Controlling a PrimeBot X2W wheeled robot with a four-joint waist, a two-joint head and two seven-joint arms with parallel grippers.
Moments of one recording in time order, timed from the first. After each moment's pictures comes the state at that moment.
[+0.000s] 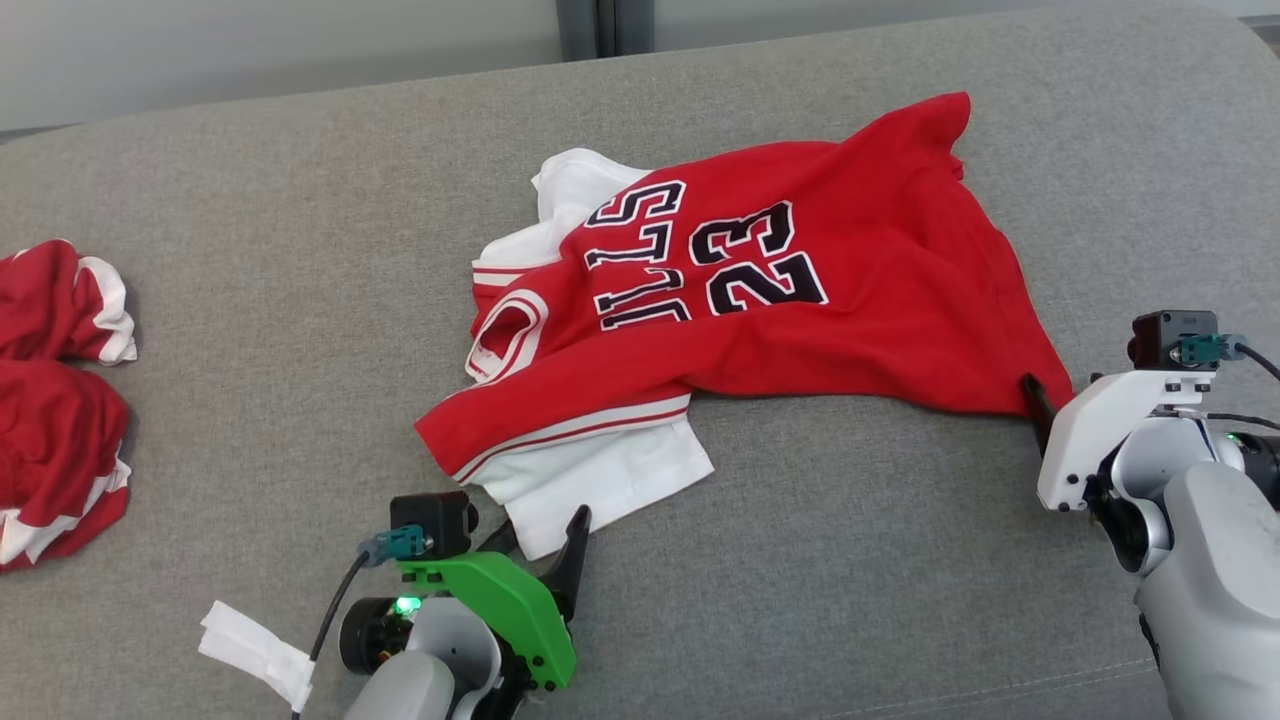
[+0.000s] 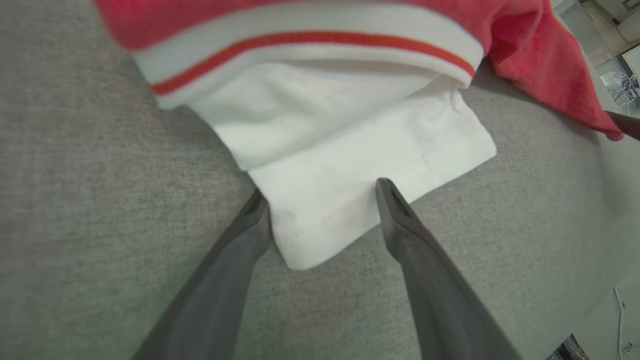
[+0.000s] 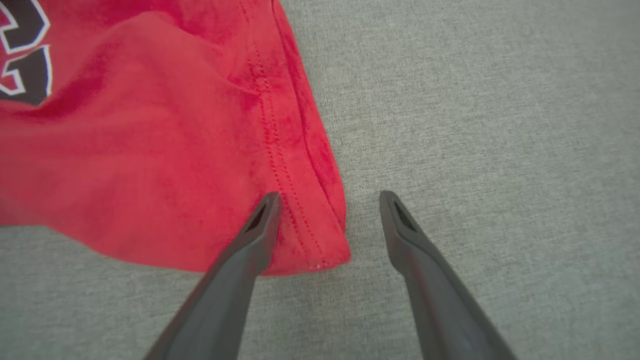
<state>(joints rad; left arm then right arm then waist) -0.23 0.05 -0.44 0.48 -0.61 -0.03 0.10 -0.46 -0.24 -0.02 0.64 0.25 0.13 0.27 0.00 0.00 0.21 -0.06</state>
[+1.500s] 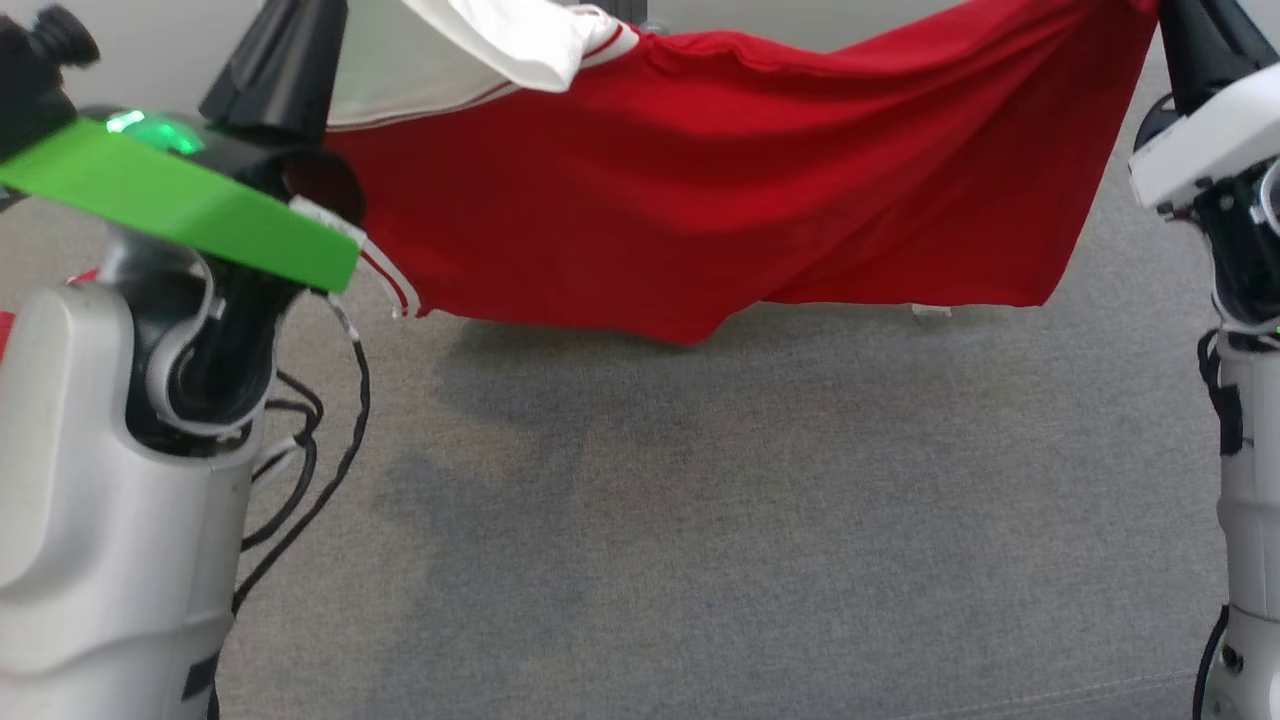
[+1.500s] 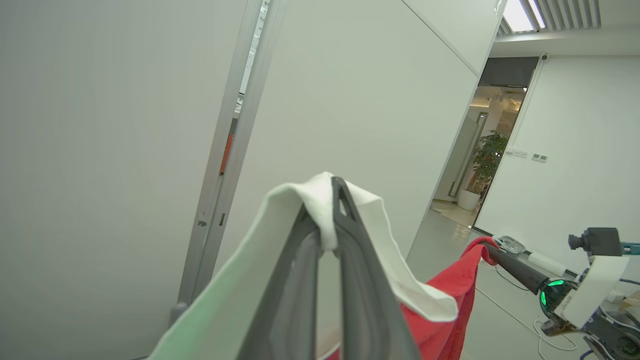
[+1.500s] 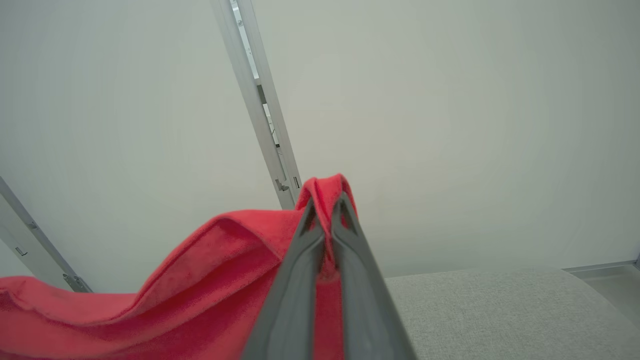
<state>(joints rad) -0.69 0.24 -0.24 -0.06 -0.89 -0.10 0.16 -0.69 -0.22 -0.09 0.09 0.43 0.13 0.34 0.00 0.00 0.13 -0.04</state>
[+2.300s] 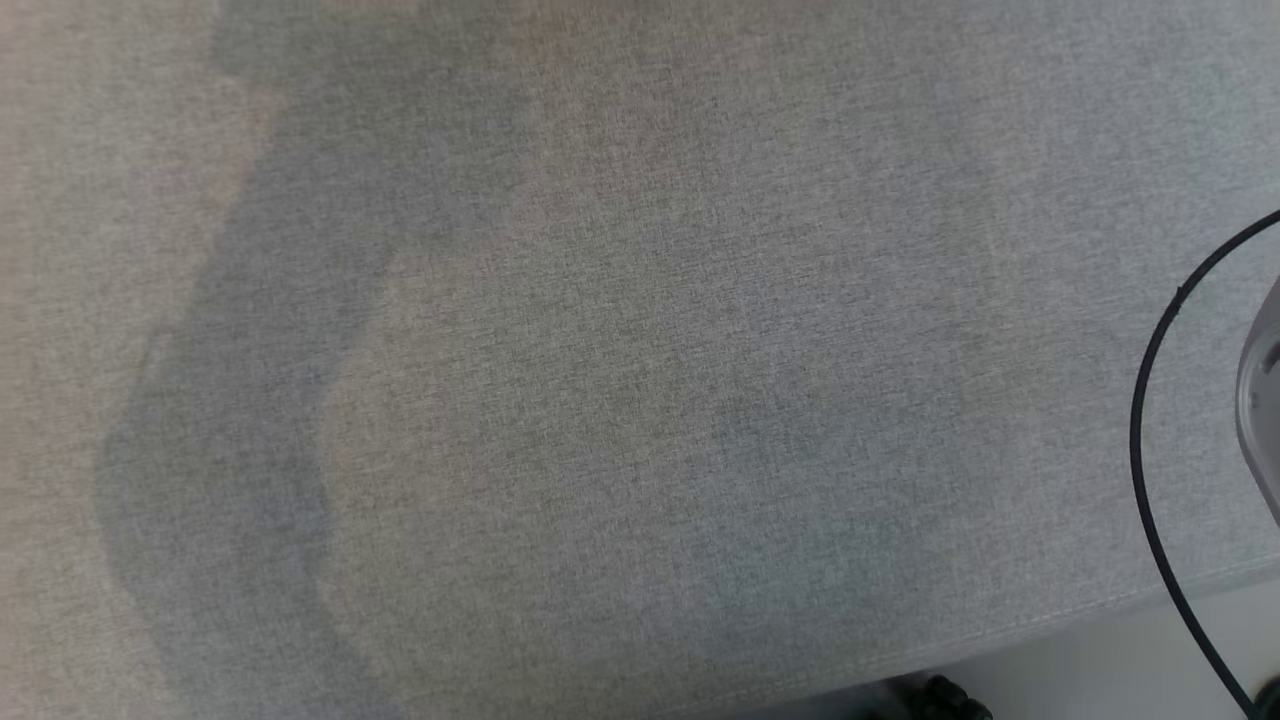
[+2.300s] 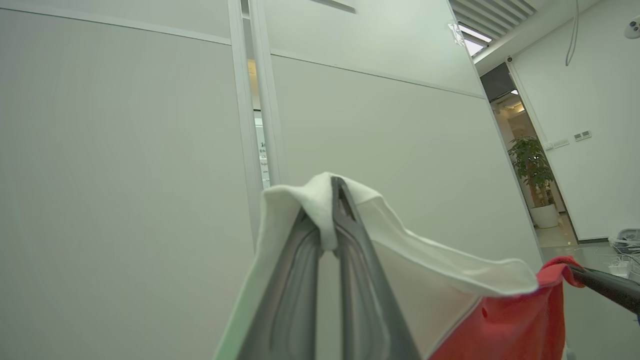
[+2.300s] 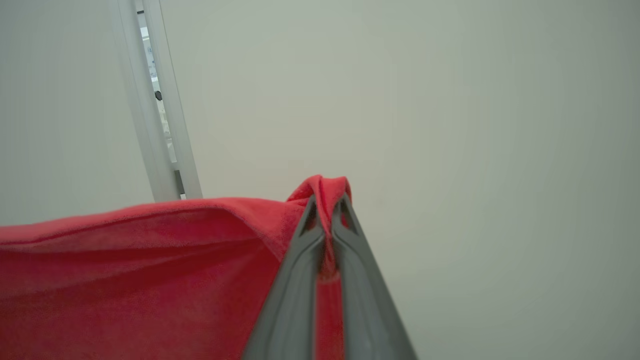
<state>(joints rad) -1.57 0.38 -0.41 0.25 -0.54 -0.13 -0.26 -1.50 -0.14 -0.14 0.66 0.23 0.13 -0.19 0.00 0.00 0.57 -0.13</state>
